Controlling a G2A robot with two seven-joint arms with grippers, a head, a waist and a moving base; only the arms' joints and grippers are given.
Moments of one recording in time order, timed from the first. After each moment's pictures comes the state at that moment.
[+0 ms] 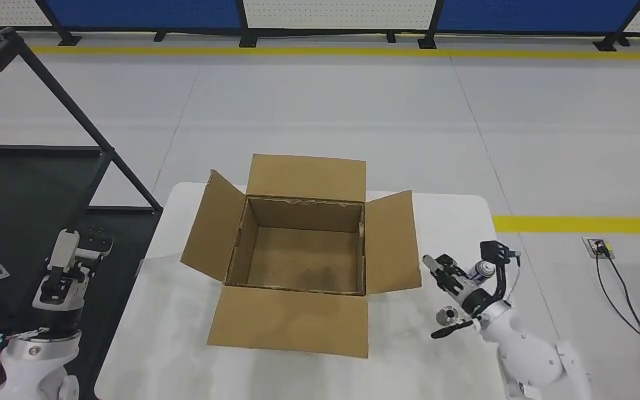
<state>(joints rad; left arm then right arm) 1.46 -1.15 -1.96 -1.92 -0.13 -0.43 -0.26 -1.29 -1.33 1.66 -1.75 -0.62 -0.08 0.59</state>
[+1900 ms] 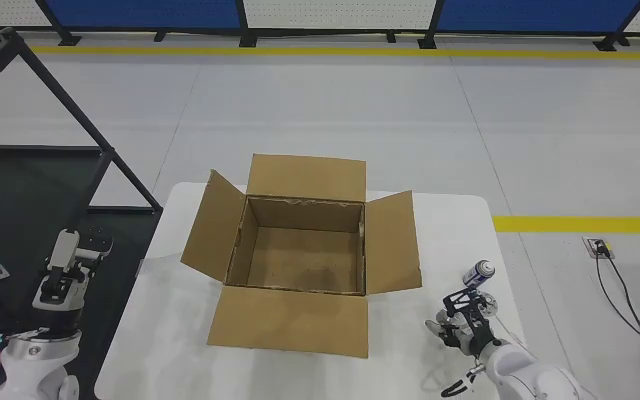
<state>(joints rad) 1.46 -1.15 -1.96 -1.92 -0.13 -0.43 -0.26 -1.40 -1.26 1.60 -1.73 -1.31 -0.31 0.65</state>
